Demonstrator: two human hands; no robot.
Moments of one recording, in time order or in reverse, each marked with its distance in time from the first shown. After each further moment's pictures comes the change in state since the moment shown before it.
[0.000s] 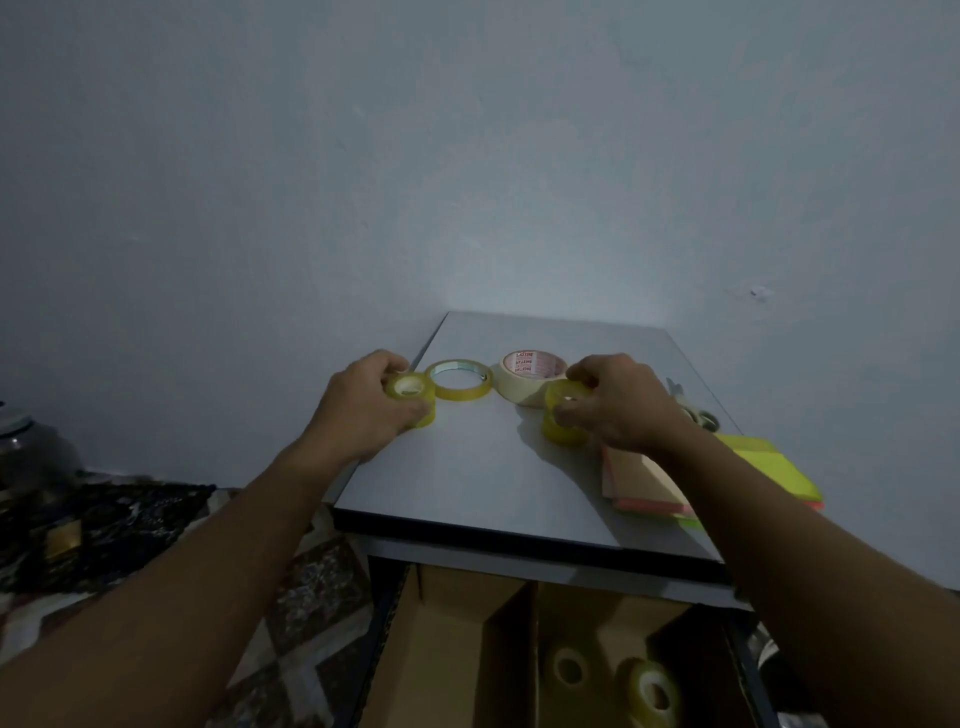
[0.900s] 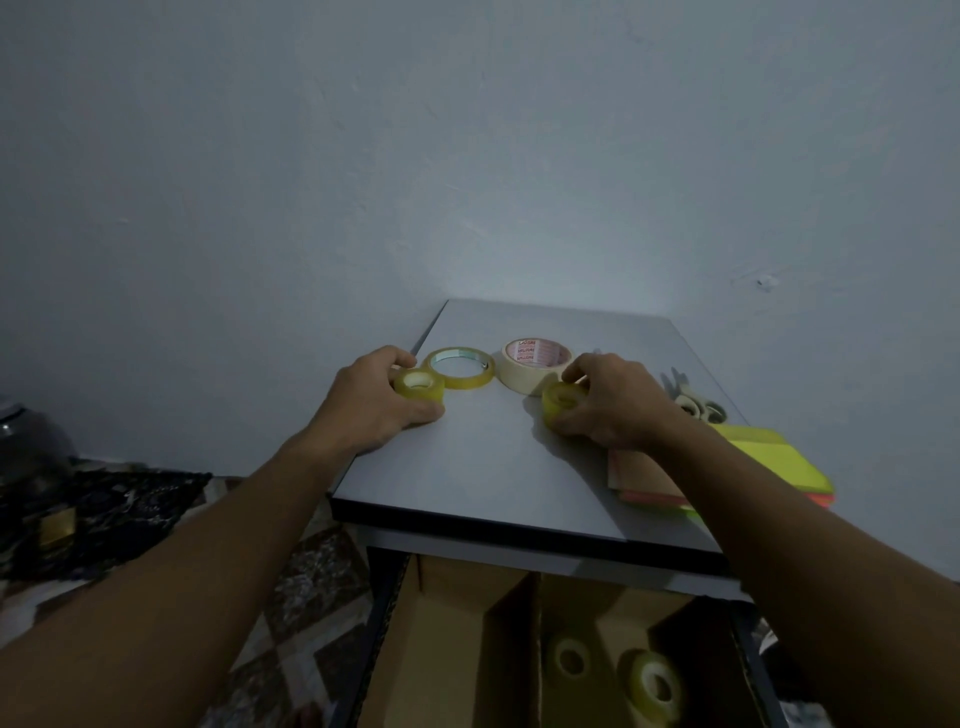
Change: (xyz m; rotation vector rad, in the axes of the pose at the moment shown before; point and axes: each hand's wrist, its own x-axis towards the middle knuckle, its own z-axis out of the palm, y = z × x) left_hand 0.012 -0.017 0.013 -0.047 -0.069 0.004; right_hand 0.012 0.009 0.016 -0.080 -0.070 -0.010
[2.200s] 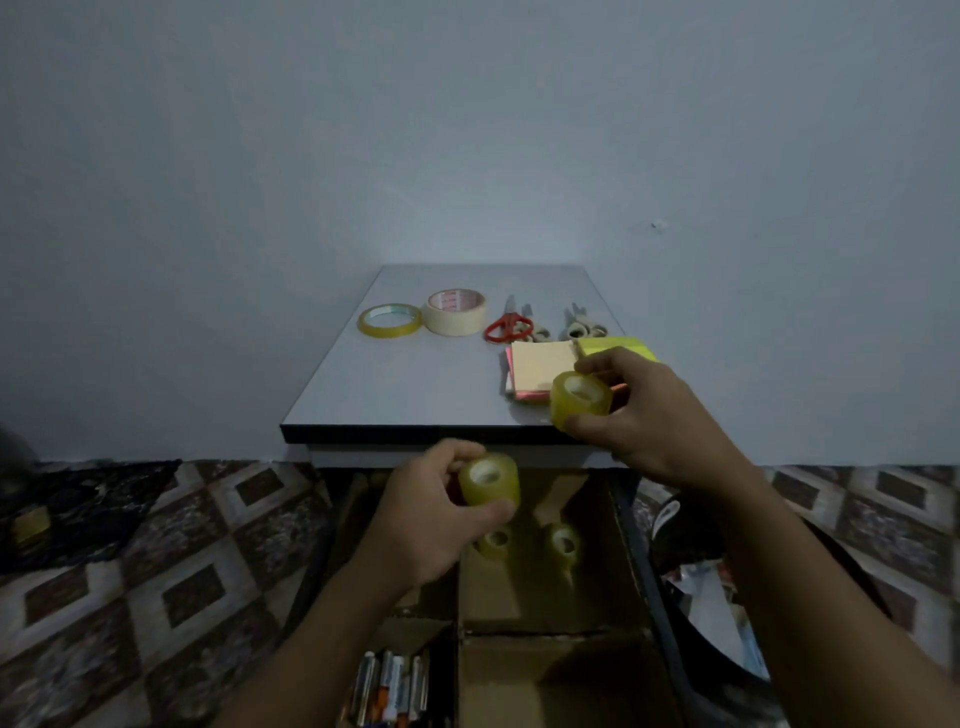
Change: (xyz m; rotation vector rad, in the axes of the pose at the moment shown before) left_hand -0.208 0.076 0.074 -0.263 -0.319 0.044; right_hand -0.188 0.044 -0.034 0.353 0.231 0.053
